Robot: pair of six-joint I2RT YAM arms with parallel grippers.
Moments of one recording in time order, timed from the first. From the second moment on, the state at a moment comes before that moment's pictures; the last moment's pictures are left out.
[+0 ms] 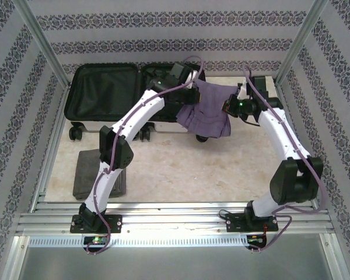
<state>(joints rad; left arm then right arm) -0.57 2.32 2.45 -0.90 0.22 -0.41 0.08 1.56 1.40 -0.71 -0.38 0.50</state>
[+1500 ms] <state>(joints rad) -0.21 2.49 2.48 -0.68 0.21 -0.40 0.18 2.50 2.45 -0.75 -0.43 0.52</state>
